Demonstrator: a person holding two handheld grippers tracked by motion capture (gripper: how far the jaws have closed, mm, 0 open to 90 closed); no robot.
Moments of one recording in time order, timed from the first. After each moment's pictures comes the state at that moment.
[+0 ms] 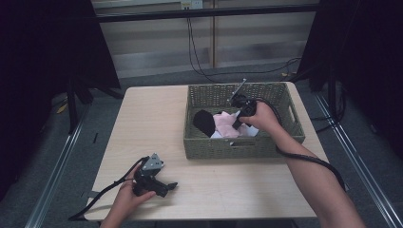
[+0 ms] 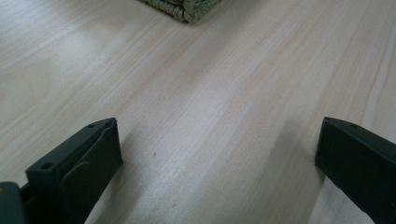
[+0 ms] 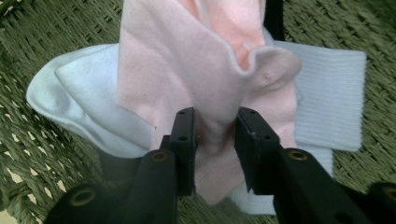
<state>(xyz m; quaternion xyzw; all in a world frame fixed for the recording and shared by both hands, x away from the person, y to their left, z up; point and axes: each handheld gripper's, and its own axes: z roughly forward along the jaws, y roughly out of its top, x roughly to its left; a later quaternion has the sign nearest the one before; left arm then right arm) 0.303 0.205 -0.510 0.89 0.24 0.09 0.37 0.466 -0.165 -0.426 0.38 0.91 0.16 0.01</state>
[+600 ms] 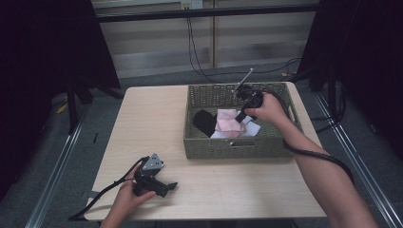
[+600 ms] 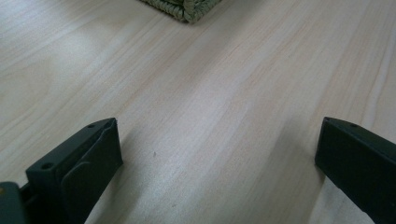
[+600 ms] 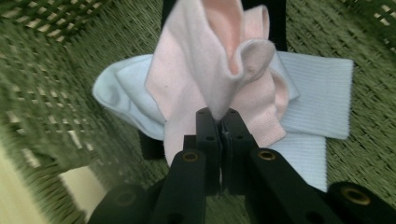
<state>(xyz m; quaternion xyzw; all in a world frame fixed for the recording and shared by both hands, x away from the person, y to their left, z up) 0.303 0.205 -0.510 0.89 0.24 0.08 0.37 0.459 -0.176 -0.381 0.39 0.90 0.19 -0.02</state>
